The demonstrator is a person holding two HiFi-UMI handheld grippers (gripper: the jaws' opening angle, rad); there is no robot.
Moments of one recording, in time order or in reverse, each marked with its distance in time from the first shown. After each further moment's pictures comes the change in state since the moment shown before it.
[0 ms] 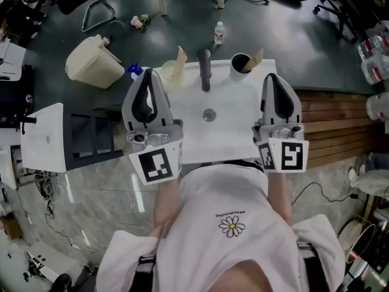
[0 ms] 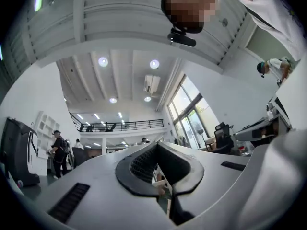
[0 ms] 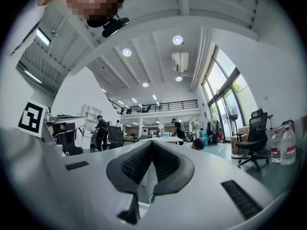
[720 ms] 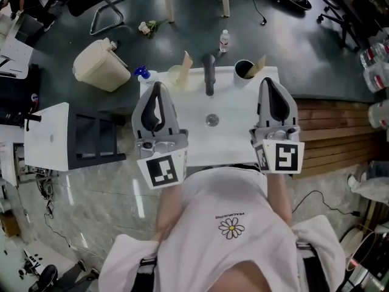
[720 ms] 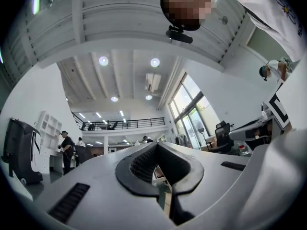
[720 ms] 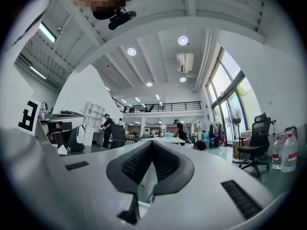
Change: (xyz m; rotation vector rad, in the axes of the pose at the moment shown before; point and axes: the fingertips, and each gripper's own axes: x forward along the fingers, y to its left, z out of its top) left arm -0.024 -0.005 -0.006 -0.008 0.031 0.015; right arm 0.001 0.015 0.001 -0.047 -0.006 0.030
